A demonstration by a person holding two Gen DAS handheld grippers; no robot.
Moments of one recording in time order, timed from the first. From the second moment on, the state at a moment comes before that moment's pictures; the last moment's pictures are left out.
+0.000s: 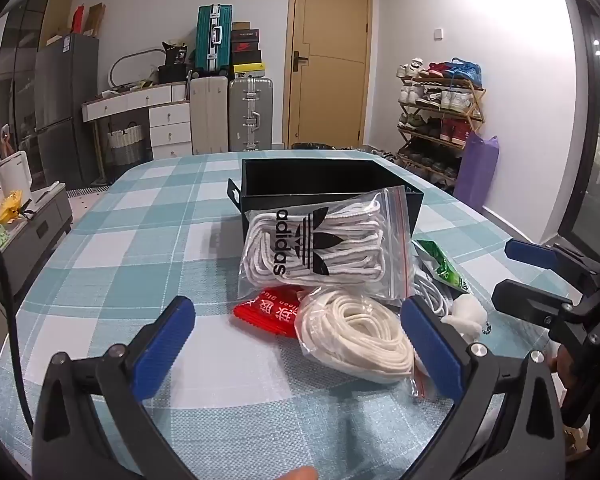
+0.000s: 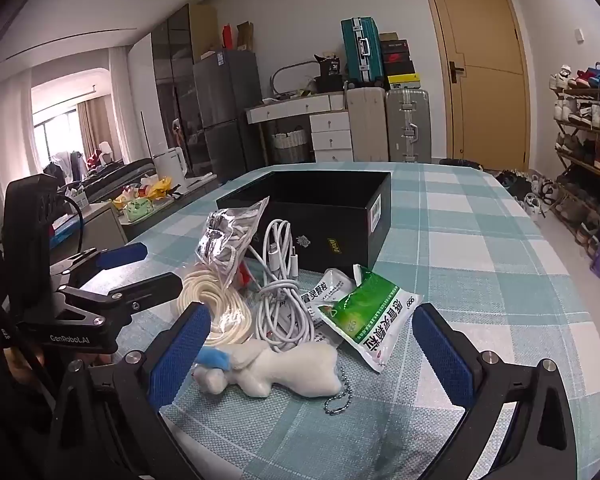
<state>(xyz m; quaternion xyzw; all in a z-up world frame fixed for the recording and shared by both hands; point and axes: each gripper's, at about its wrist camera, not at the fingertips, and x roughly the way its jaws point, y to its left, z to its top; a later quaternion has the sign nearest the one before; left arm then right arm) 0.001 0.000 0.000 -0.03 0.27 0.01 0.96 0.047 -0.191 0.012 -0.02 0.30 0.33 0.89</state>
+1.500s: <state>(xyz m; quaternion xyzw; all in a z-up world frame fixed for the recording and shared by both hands) -0.002 -0.010 -0.001 -0.01 0.26 0.00 0.96 0.048 -0.181 -0.006 -0.06 0.33 0.32 0.89</state>
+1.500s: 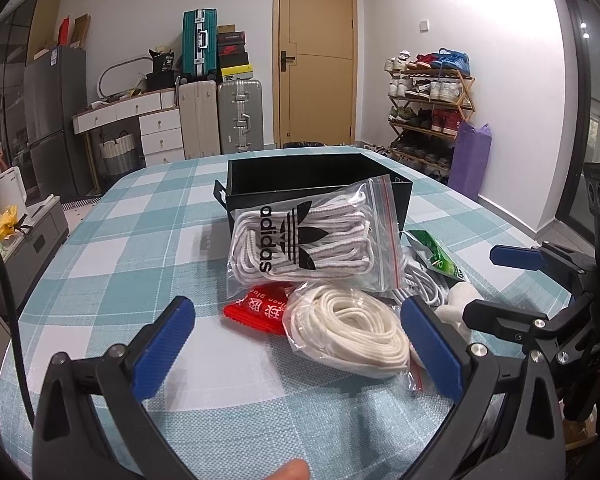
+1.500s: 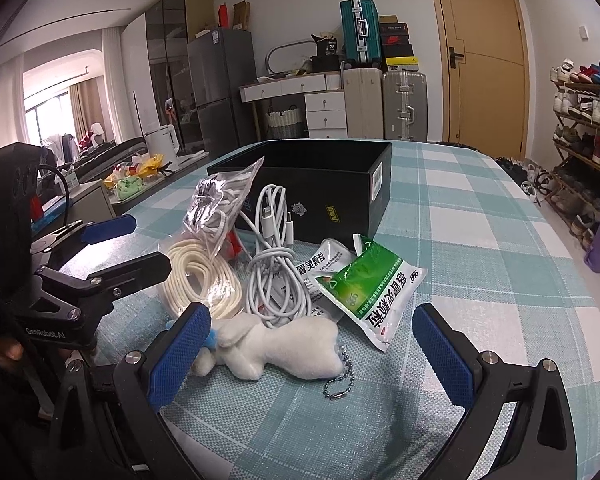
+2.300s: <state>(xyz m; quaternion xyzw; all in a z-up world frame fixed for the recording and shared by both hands) -0.003 -0.010 -0.001 -0.01 0.26 -0.01 0.96 0.050 -0.181 -0.009 -0.04 0.35 0.33 0.87</state>
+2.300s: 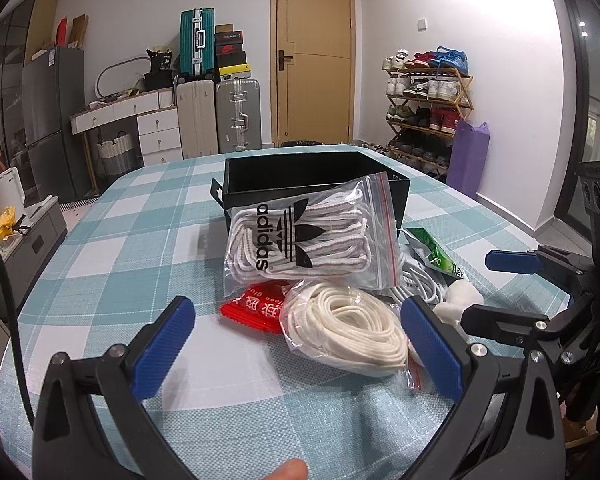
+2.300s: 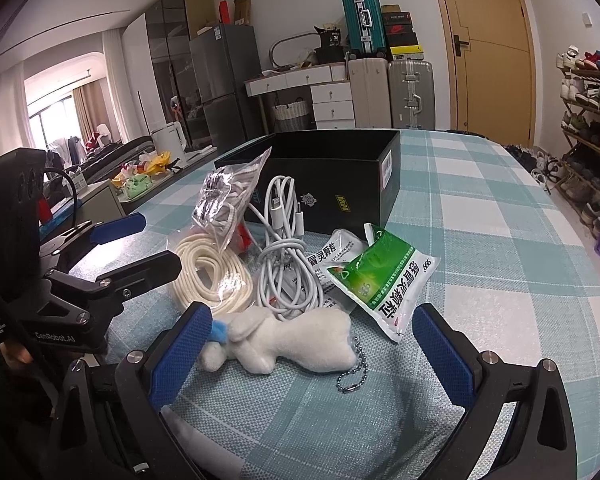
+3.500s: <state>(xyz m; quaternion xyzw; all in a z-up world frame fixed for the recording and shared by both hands) -0.002 -0.012 -0.004 -0.01 0.27 -0.01 0.96 0.049 -0.173 -0.017 -0.03 0.38 0.36 0.85</state>
